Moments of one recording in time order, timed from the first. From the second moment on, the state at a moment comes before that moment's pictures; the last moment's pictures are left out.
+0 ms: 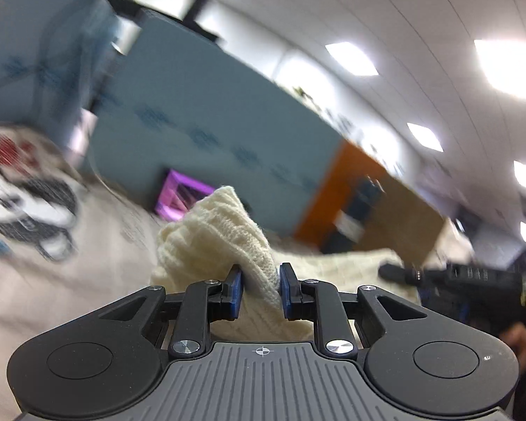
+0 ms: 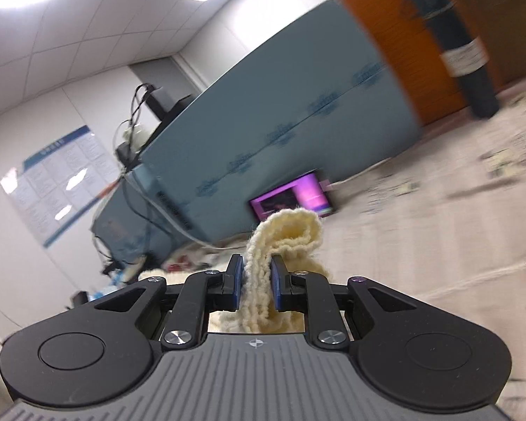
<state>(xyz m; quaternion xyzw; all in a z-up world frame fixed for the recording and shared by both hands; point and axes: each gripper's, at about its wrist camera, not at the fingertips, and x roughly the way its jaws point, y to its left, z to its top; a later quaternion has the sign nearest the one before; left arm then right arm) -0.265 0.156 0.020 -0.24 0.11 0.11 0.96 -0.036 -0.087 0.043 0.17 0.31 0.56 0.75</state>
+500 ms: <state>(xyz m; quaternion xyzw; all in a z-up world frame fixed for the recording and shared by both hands) -0.296 0.168 0.034 -0.16 0.16 0.15 0.96 -0.009 -0.134 0.006 0.15 0.33 0.52 0.78</state>
